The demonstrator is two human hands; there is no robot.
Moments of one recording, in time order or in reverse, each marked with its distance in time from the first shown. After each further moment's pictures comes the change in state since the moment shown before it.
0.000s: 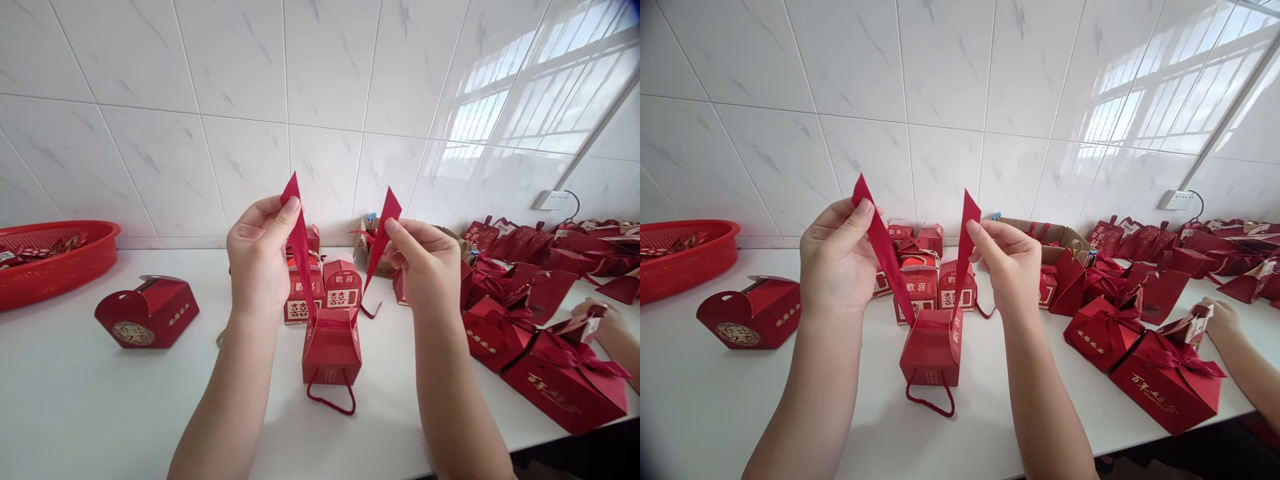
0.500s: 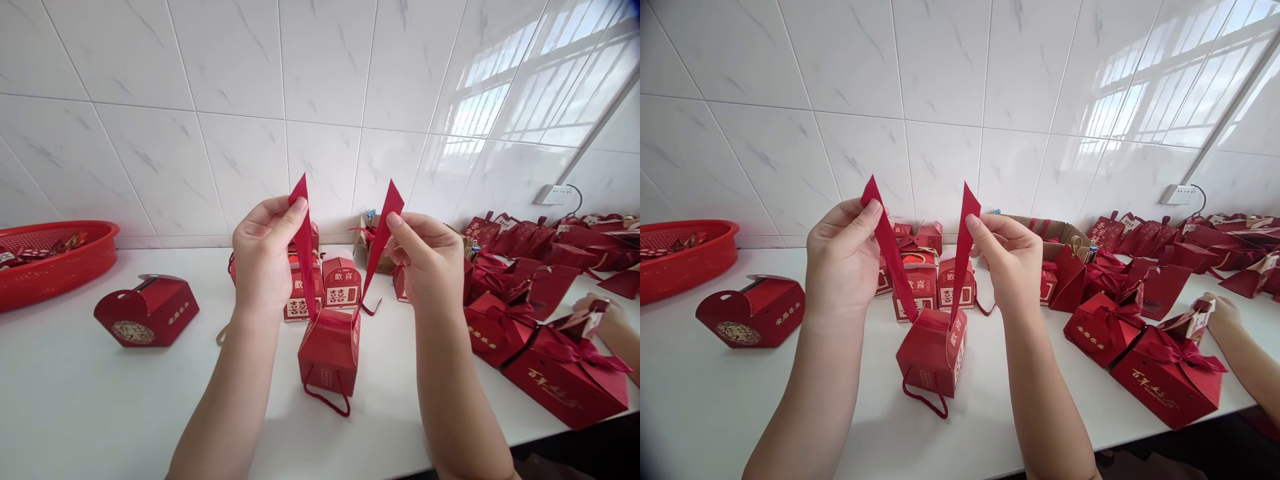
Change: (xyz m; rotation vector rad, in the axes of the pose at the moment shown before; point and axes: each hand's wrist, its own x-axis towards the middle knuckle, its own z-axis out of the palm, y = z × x) left_hand -0.001 -0.006 0.001 0.045 -0.061 -0.010; right_hand 0.000 -0.001 -0.001 0.006 0.008 -0.035
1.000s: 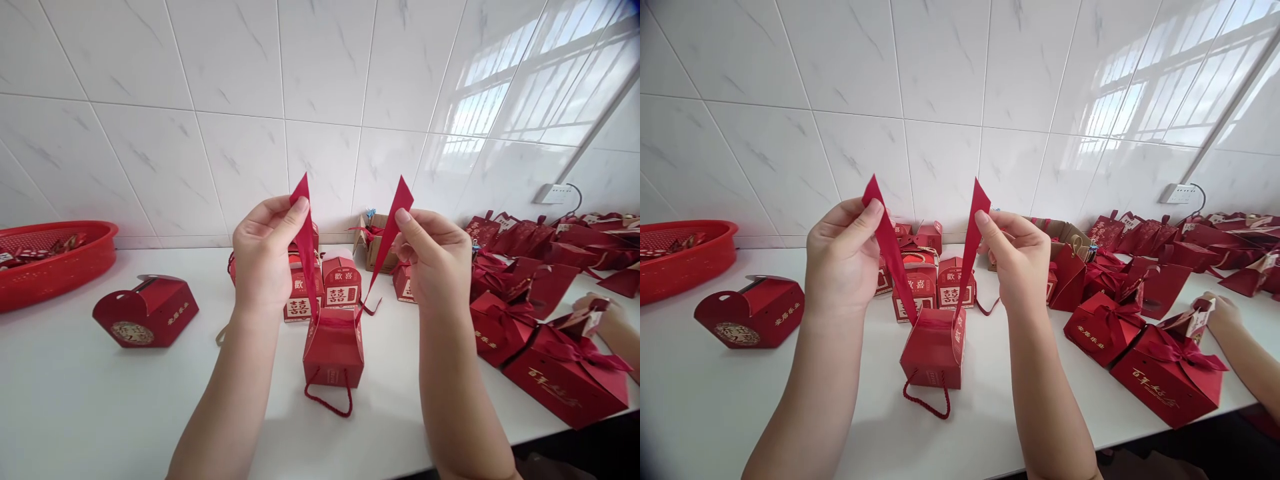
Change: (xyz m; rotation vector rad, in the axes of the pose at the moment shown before) left_hand 0.000 -0.002 -0.001 0.032 -0.016 -0.008; right_hand 0.004 0.003 -0.007 -0.043 0.044 -0.014
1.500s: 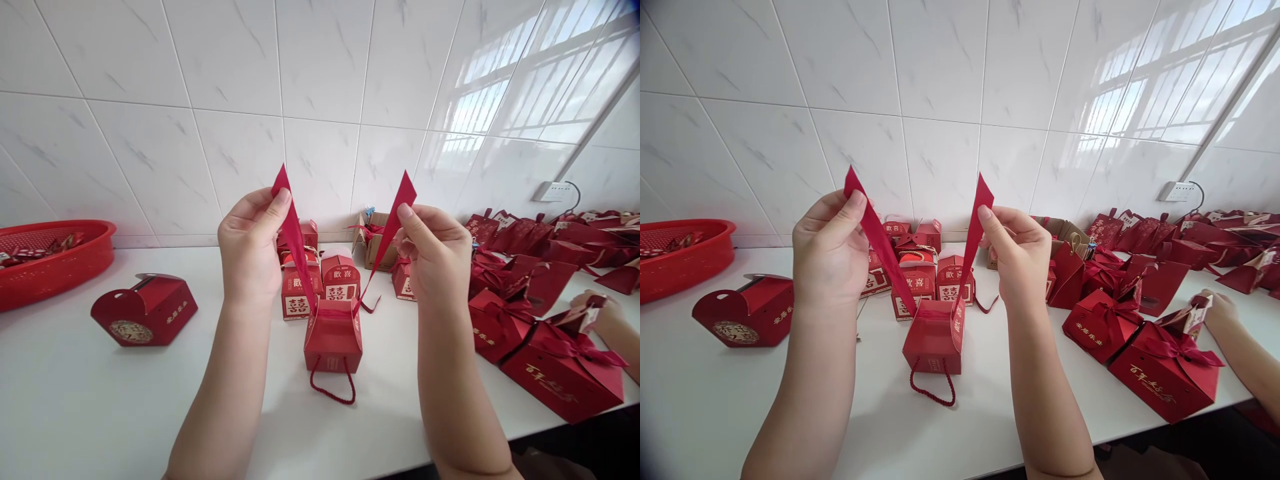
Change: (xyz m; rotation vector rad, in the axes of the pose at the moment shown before) left_hand 0.010 -0.001 -0.005 -0.014 0.083 0.070; right_hand 0.002 -0.002 -0.002 -0.004 0.006 -0.012
